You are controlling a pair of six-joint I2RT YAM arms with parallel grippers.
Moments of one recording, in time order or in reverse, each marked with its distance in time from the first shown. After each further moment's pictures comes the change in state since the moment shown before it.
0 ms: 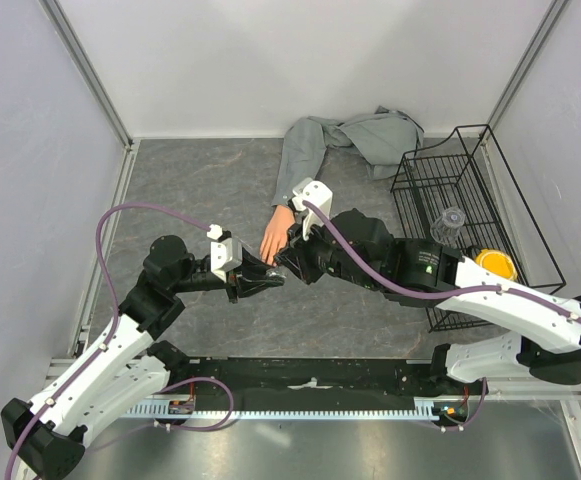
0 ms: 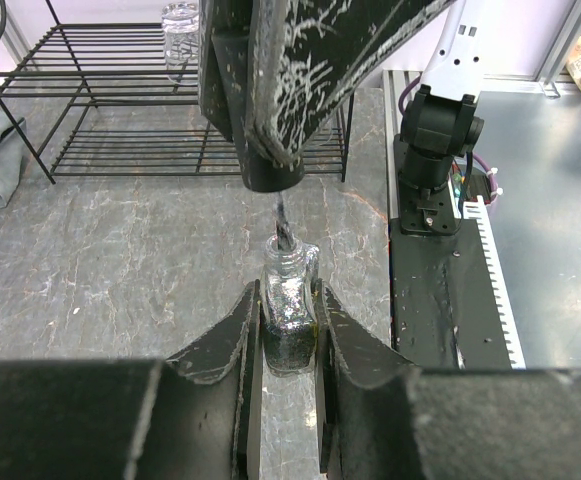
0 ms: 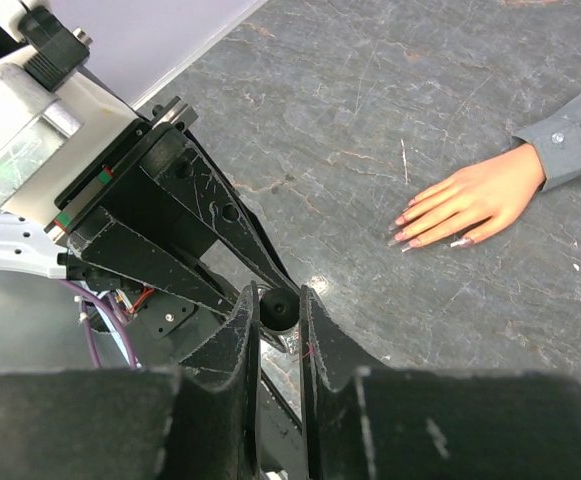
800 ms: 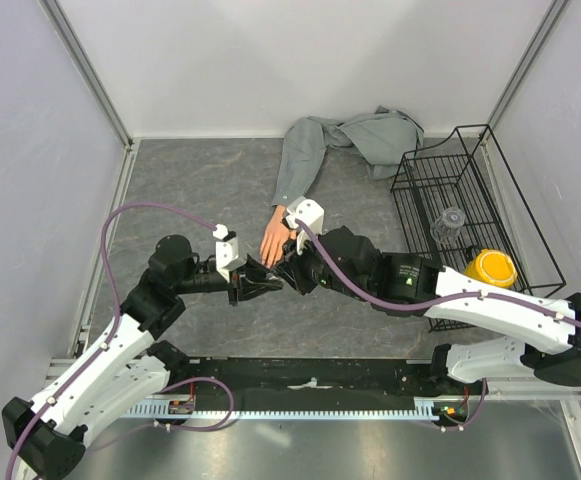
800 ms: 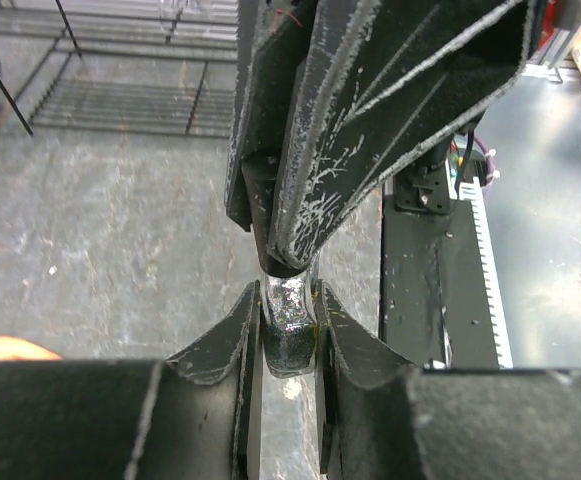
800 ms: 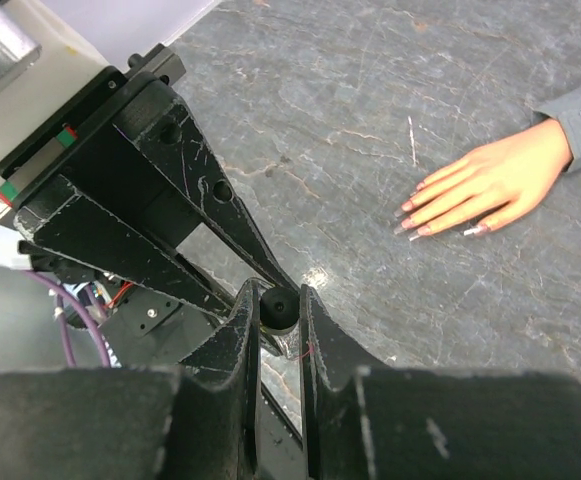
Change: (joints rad) left arm 0.000 0.003 -0.003 -0.074 -0.018 -0.001; right arm 0.002 -0.023 -0.200 0.157 -0.021 -0.006
